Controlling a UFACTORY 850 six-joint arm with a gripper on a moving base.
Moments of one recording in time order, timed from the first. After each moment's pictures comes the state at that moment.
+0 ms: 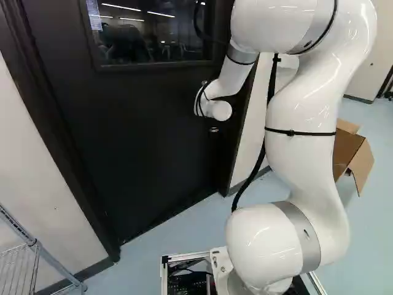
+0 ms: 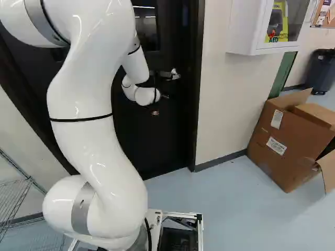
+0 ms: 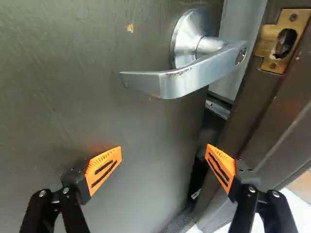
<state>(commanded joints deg) 1.4 -21.7 -51.1 10.9 42.6 0.0</state>
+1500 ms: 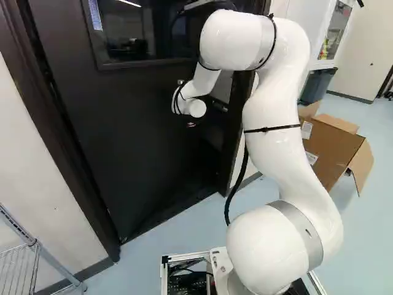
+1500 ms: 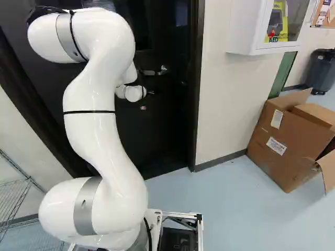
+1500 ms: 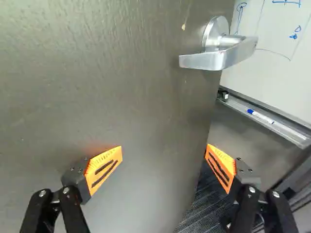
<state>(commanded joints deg) 11.3 -33.6 -66.3 10.9 42.6 0.0</state>
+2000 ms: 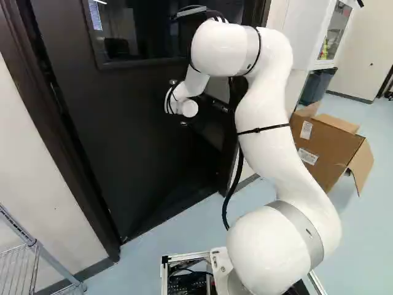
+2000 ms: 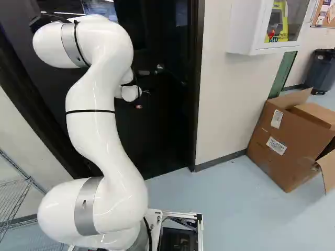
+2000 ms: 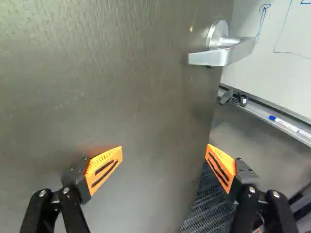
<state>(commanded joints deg) 14.4 -37.8 -72.0 10.9 42.6 0.0</state>
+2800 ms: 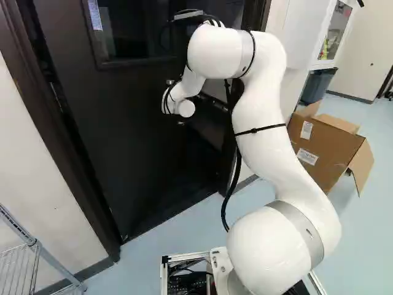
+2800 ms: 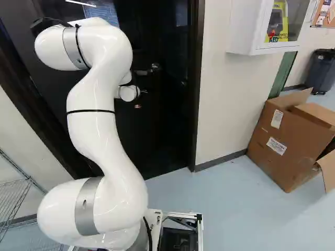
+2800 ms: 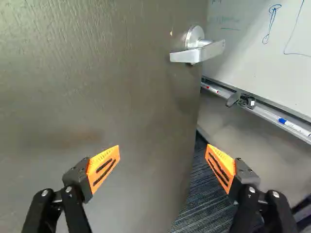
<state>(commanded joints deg) 14.9 -38.6 -73.1 10.9 42.6 0.0</state>
